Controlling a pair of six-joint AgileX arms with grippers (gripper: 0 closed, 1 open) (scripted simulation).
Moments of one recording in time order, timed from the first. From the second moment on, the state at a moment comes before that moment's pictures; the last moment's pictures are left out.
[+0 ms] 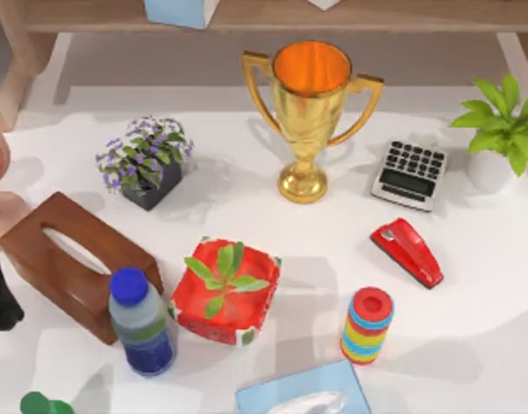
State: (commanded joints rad) left arm 0.00 0.00 0.00 0.00 0.00 0.00; right arm -0.45 2.33 1.17 1.17 -0.41 -1.55
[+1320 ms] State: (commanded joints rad) left arm 0.00 0.00 0.00 0.00 0.00 0.00; right arm -0.59 2.13 0.69 1.44 -0.55 -1.55
